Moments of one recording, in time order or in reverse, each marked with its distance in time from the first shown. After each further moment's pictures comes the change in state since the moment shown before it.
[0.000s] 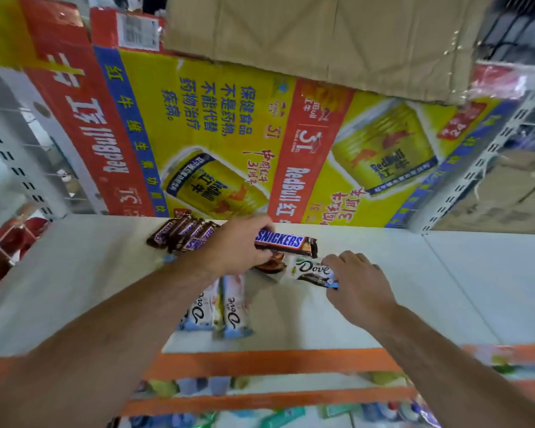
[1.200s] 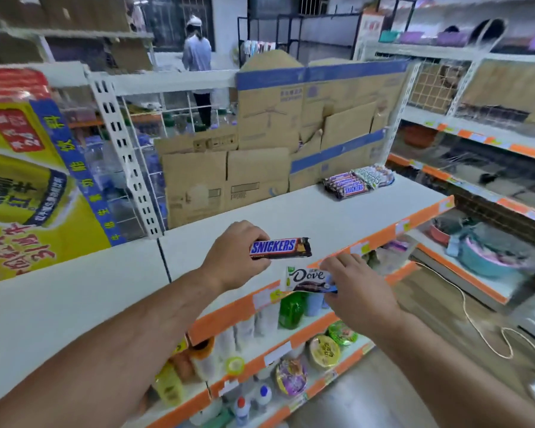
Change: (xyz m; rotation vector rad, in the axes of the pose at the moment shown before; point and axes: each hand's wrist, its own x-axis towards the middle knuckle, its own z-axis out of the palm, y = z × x) left_hand 0.157 0.473 0.341 -0.001 -0.031 0.478; right_hand -0.274 0.504 -0.034 0.045 0.163 0.335
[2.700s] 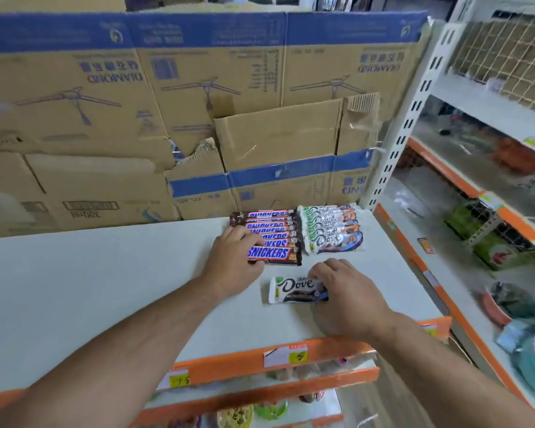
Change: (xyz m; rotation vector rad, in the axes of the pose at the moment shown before) left_hand 0.361 0.086 0.298 0.163 0.170 -0.435; right_hand 0.270 0.457 0.071 0.196 -0.236 -0.348
